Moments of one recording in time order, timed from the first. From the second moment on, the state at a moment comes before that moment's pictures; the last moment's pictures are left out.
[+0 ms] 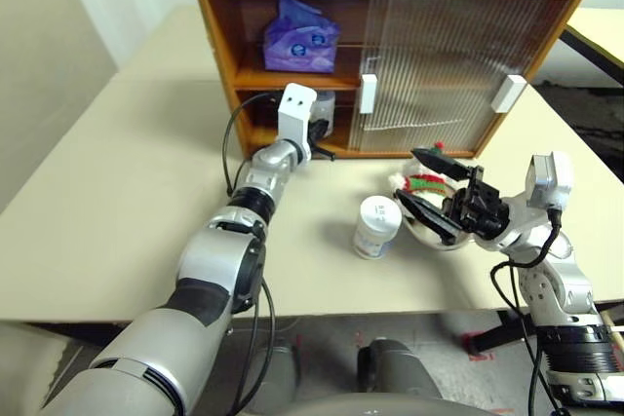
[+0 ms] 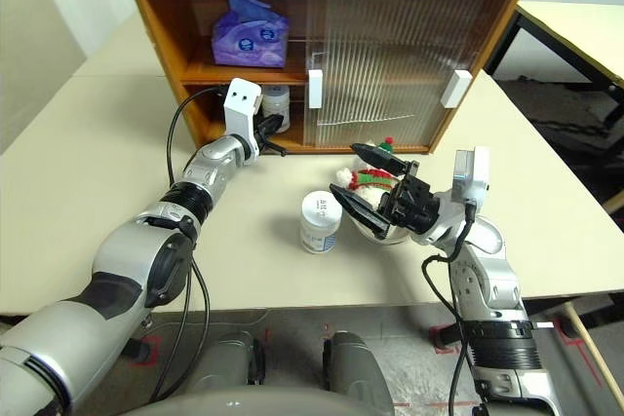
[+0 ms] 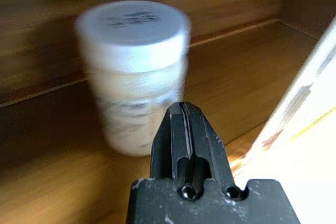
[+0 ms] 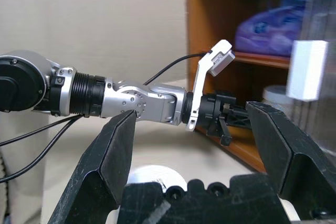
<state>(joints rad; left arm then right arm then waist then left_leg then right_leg) -1.00 0.05 0.06 1.23 -0.01 -0.12 -0.36 -0.10 -0.36 -0.10 -0.05 0.60 -0.09 1.11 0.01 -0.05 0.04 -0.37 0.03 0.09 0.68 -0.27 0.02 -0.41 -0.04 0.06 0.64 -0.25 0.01</state>
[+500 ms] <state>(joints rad) -0.90 0.05 0.06 1.12 -0.02 -0.12 -0.39 -0.10 -0.36 -0.09 -0.05 0.59 -0.09 1.11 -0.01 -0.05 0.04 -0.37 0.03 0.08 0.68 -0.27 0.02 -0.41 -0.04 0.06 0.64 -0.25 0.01</state>
